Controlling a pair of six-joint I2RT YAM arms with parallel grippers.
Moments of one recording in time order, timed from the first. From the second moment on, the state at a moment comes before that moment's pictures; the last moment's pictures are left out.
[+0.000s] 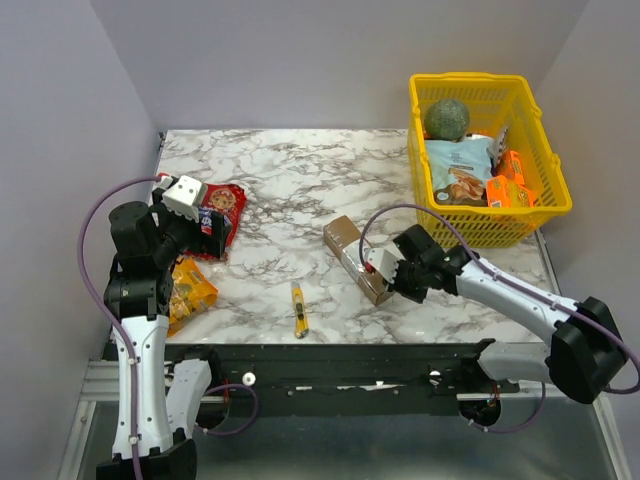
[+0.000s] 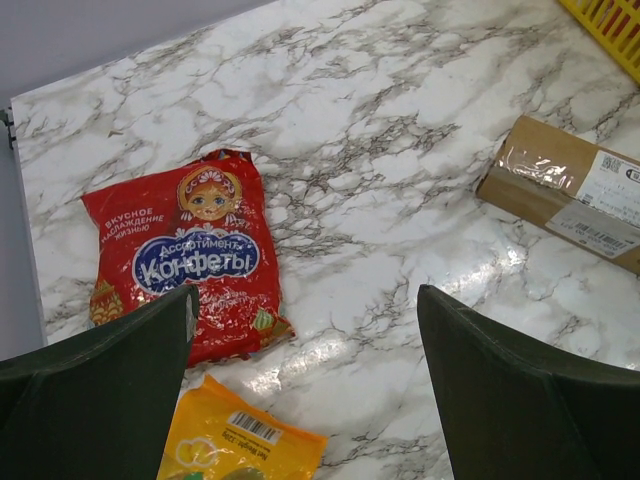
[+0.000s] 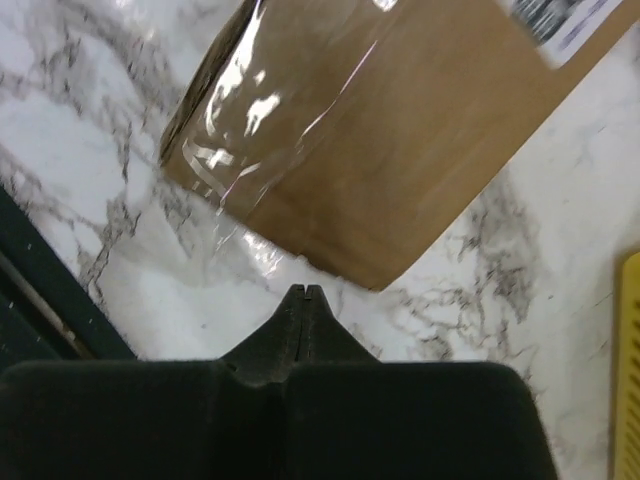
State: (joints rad) left arm 0.14 0.73 0.98 -0.59 0.51 0.23; right arm 0.66 1.22 0.74 -0.69 -0.13 -0.59
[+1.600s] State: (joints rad) left arm 0.14 0.74 1.26 -0.89 0.25 0.26; right arm 1.10 1.97 1.46 -0.66 -0.15 0.32
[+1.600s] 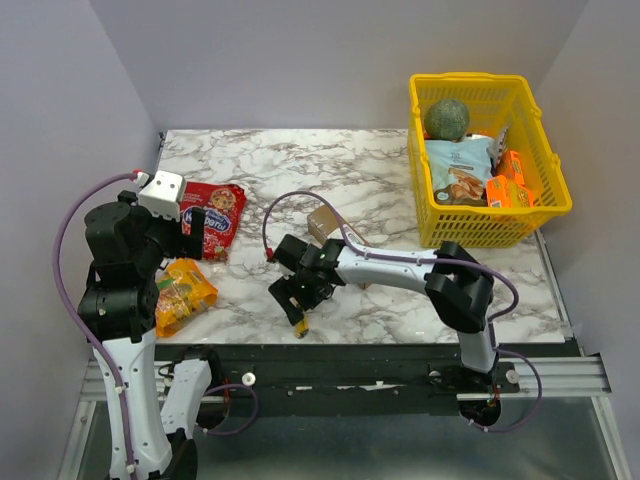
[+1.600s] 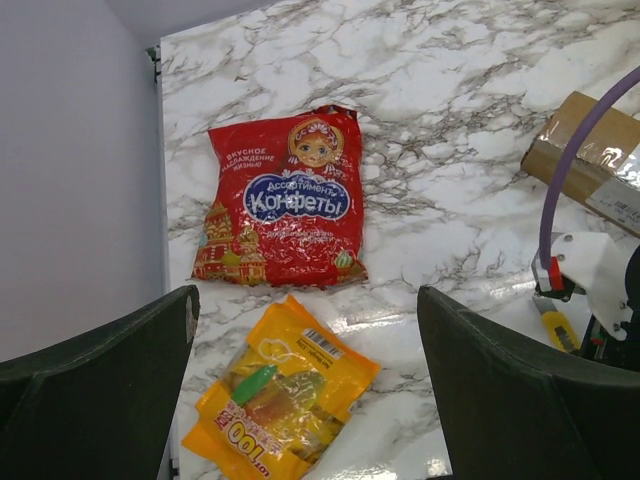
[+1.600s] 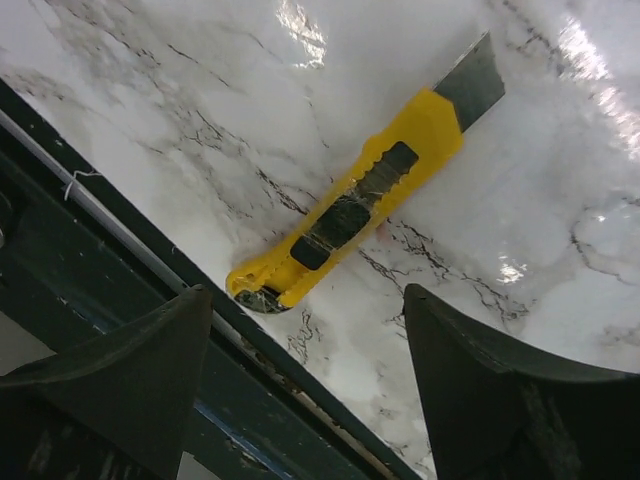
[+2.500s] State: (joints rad) left arm 0.14 0.73 1.26 -0.93 0.33 0.23; right arm 1.22 2.08 1.53 -0.69 0.06 0.30
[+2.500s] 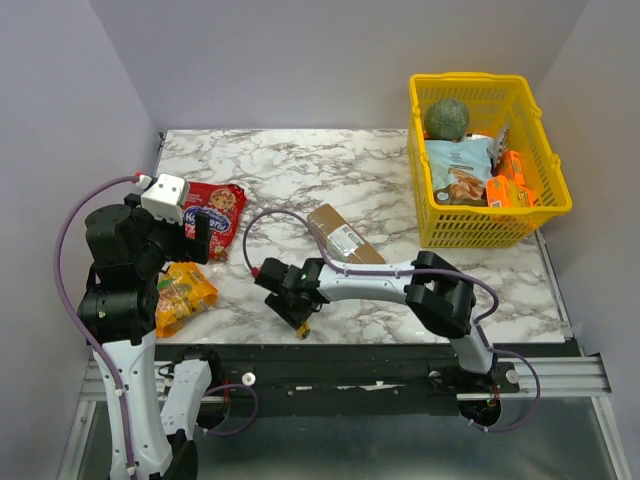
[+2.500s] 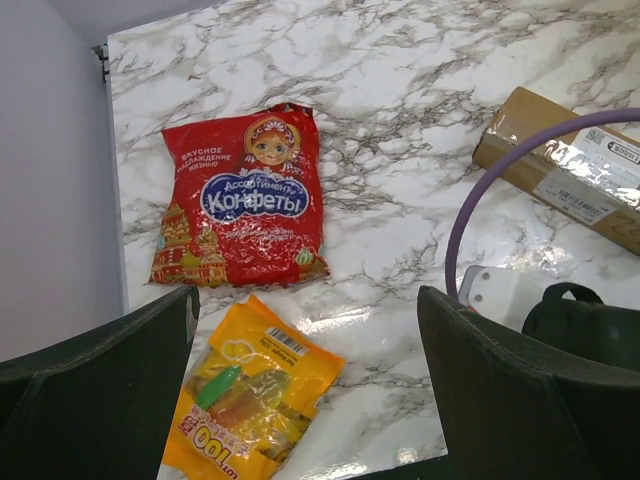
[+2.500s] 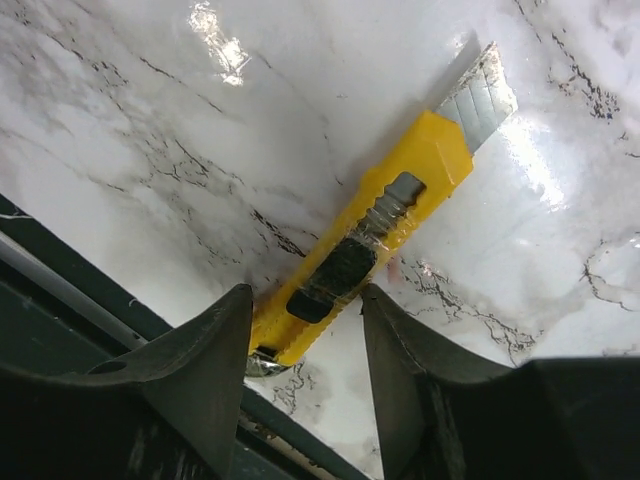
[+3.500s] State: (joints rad) left arm 0.13 0.88 1.21 -0.87 0.84 0.18; right arm 1.16 1.50 1.20 -0.51 0.21 -0.41
